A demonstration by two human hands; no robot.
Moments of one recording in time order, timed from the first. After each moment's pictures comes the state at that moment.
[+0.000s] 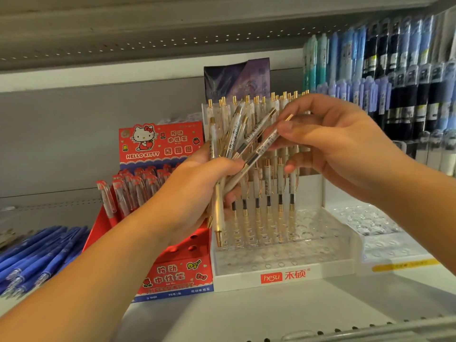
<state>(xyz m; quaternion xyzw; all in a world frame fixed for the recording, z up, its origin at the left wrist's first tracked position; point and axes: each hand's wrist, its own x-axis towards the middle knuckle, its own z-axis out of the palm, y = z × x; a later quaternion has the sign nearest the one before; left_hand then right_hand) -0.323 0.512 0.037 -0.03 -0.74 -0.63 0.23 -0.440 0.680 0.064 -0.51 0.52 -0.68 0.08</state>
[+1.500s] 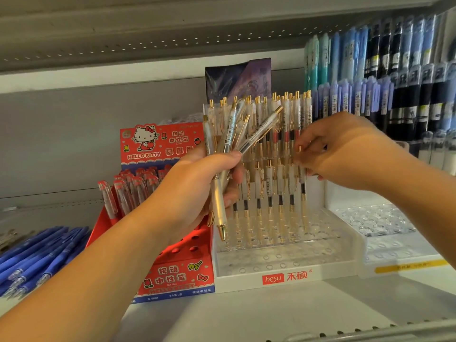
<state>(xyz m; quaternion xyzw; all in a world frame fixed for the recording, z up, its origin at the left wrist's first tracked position) -0.319 0.511 0.039 -0.04 -0.74 -0.63 0.24 -0.454 0.682 0.077 -0.36 0.87 -0.31 -0.13</state>
